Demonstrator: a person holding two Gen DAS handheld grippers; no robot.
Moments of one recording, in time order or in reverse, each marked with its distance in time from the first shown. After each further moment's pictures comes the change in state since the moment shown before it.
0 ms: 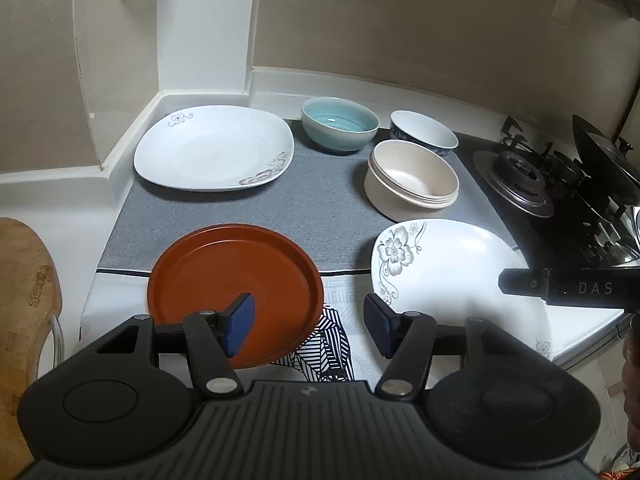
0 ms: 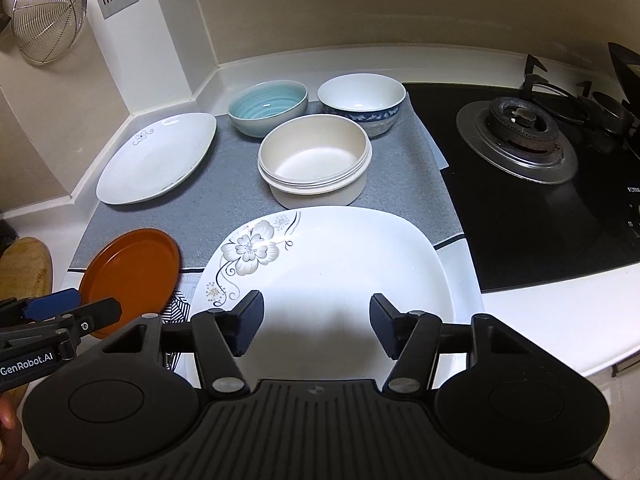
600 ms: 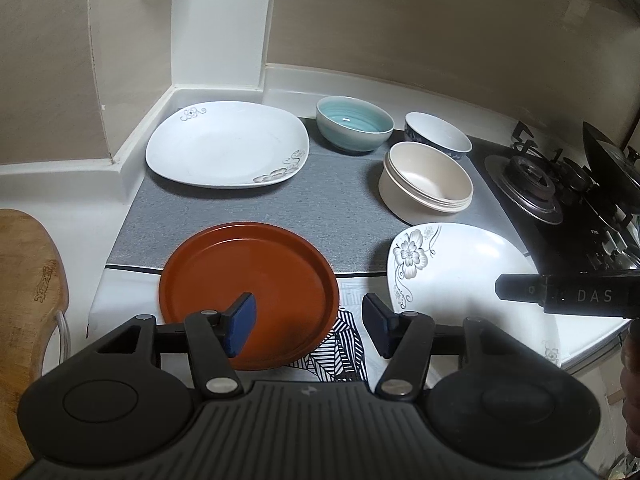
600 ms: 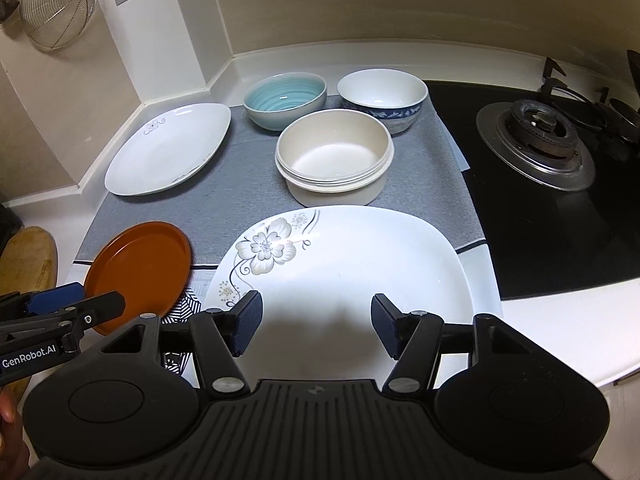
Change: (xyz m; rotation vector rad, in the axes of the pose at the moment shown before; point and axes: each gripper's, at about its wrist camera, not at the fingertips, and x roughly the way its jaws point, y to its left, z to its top) left arm 0.003 0.009 0.002 -0.030 0.005 0.016; right arm 0.011 0.014 0.005 -0.038 0.022 0.021
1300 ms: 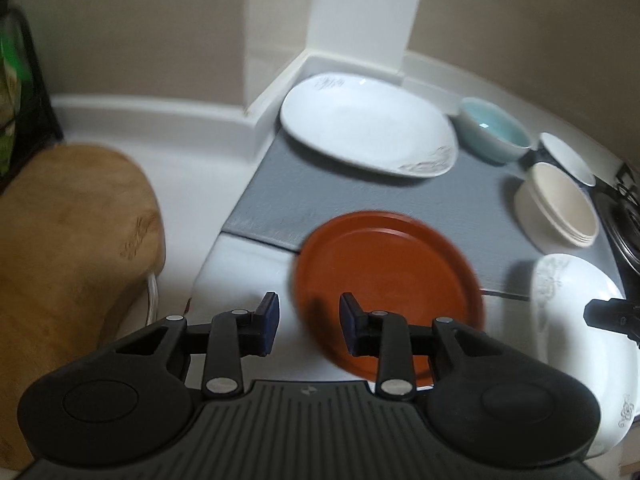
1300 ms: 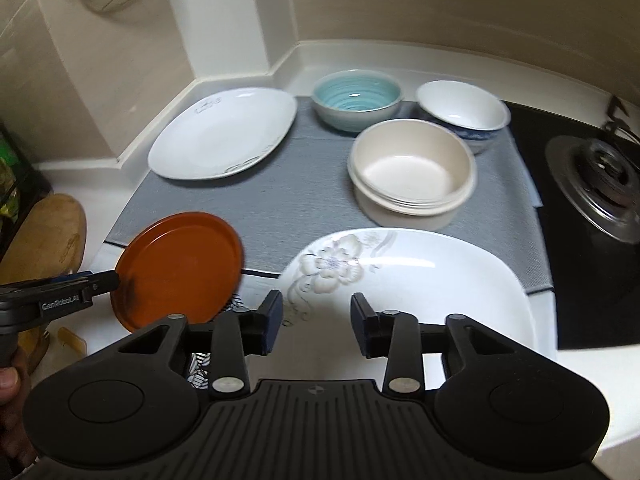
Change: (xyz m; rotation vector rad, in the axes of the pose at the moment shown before) left arm 0.027 0.078 -0.003 -0.217 0.066 0.234; right arm 0.029 0.043 0.020 -0.147 0.042 0.096
